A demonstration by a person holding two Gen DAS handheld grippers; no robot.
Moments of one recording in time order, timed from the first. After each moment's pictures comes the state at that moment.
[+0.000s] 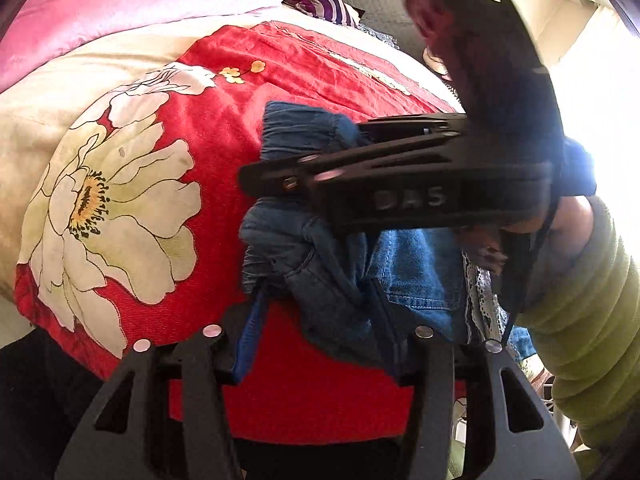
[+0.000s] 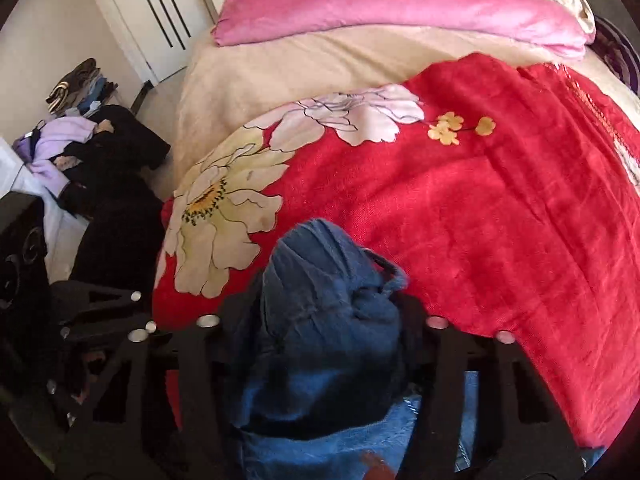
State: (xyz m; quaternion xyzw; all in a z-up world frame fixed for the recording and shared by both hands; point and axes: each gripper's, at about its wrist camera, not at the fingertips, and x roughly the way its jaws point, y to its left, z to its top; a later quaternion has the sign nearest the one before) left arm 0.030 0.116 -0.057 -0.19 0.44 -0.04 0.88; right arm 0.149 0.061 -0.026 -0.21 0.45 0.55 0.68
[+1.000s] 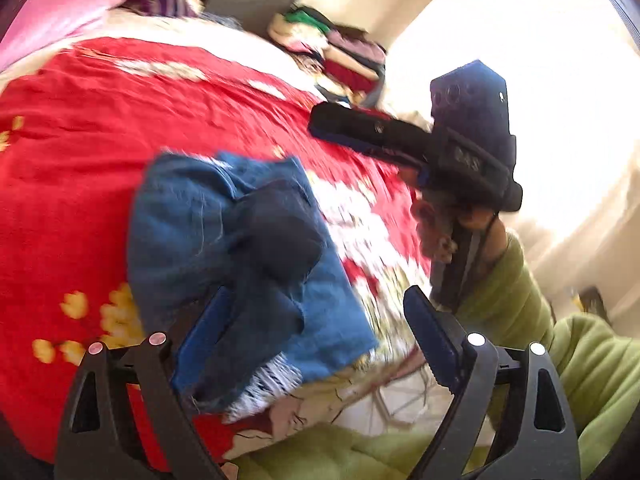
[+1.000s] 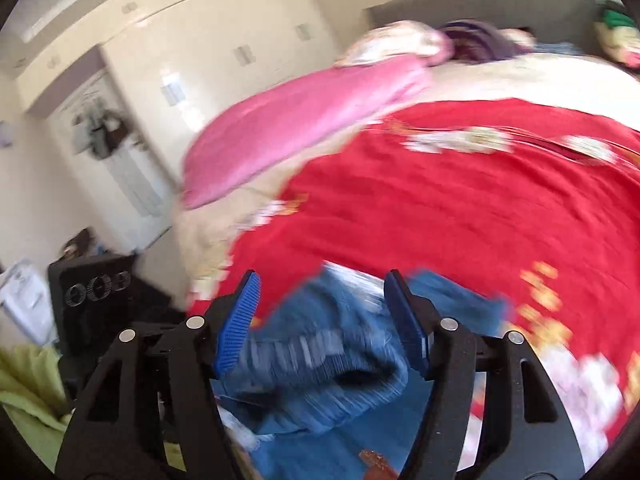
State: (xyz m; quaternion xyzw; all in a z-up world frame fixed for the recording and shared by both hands) left arm 0.051 -0.043 -0.014 -0.16 0.41 -0.31 0.84; right arm 0.163 -0.232 0.043 0.06 0.36 0.44 0.82
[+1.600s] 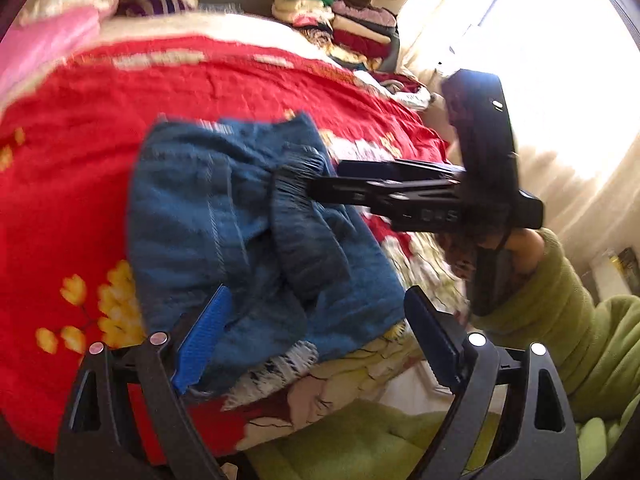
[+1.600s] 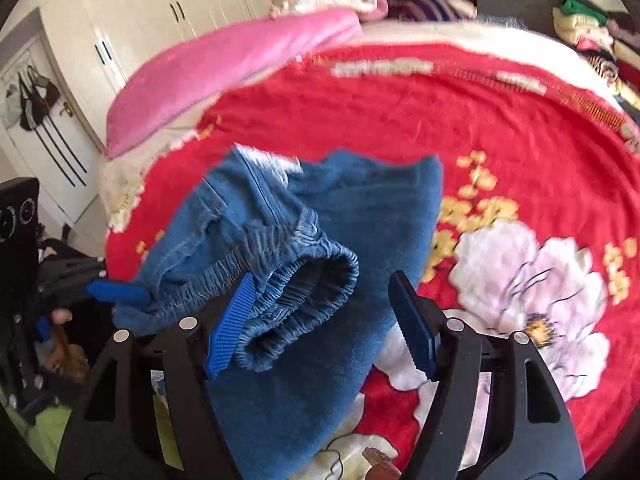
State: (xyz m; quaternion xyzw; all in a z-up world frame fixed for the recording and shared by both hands) left arm 0.039 -0.061 -0.020 -0.07 0.43 -0.26 0.86; right arm 0.132 -0.239 -0.017 -0.02 0.42 0.34 0.84
